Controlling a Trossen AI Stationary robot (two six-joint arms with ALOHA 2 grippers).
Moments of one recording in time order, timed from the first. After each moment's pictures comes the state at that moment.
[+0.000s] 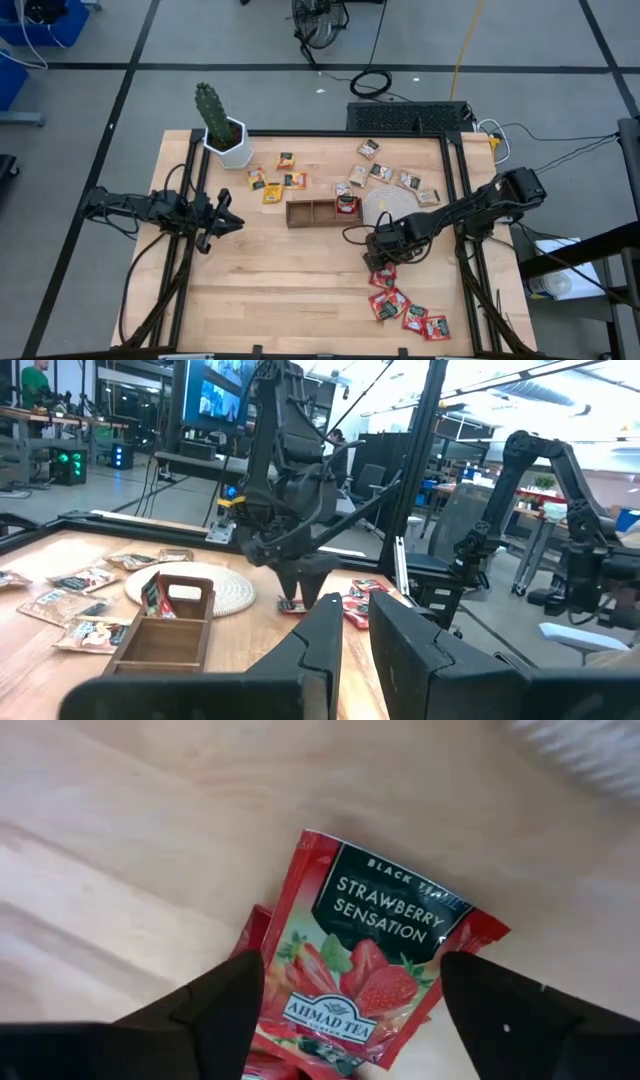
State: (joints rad) left arm -0.18 0.02 0.02 0.11 0.02 -0.22; right arm 0.26 1.61 0.73 -0.49 -0.21 1.47
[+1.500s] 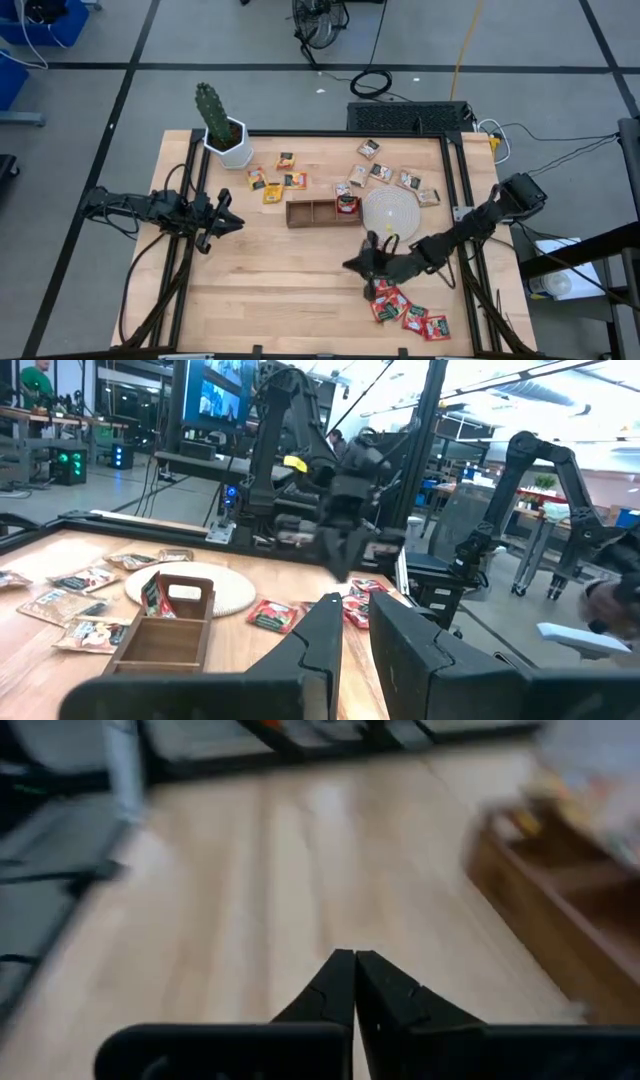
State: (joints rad) left arm -0.18 0.02 0.02 0.11 0.02 -0.22; right arm 0.52 1.62 0.64 0.60 0.51 0.30
